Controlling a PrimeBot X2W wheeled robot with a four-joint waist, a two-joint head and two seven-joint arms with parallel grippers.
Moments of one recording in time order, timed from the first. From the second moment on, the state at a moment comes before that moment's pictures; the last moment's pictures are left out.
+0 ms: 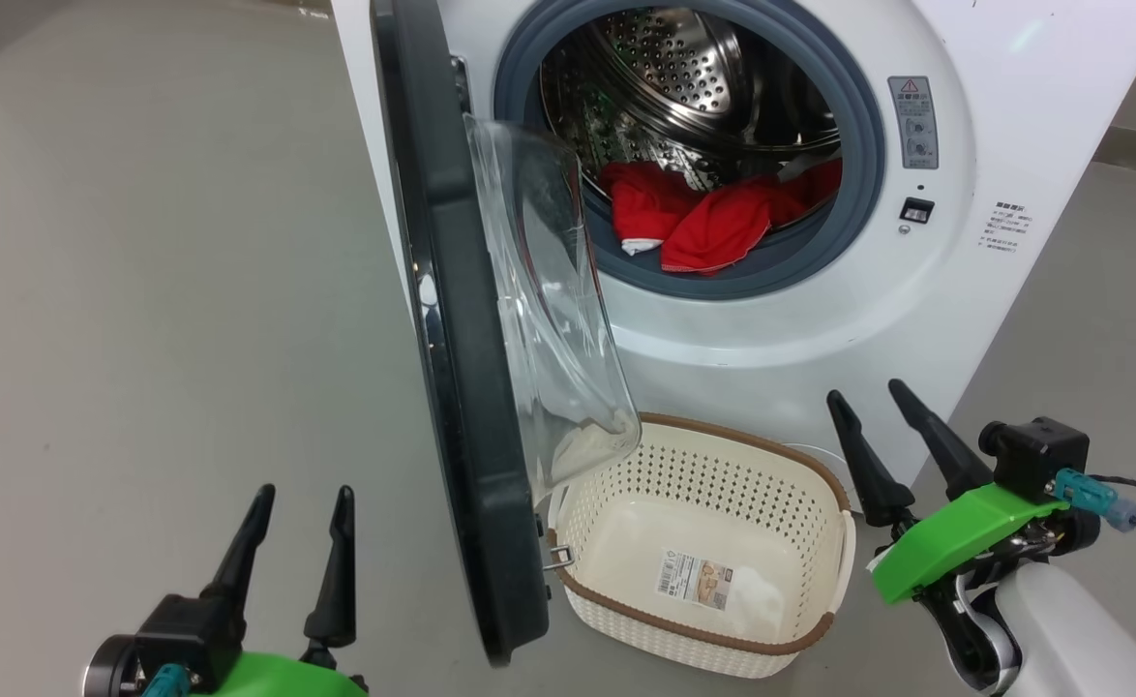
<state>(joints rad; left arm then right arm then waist) -0.10 0.04 -0.04 0.23 -0.18 -0.06 -0.25 -0.34 -0.23 0.33 0.53 0.66 0.12 -0.25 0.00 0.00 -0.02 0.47</state>
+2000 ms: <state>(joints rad) -0.21 0.04 -0.11 -0.16 -0.17 -0.01 -0.26 -0.10 -0.05 0.07 0.33 0.35 0.12 -0.25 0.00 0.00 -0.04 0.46</state>
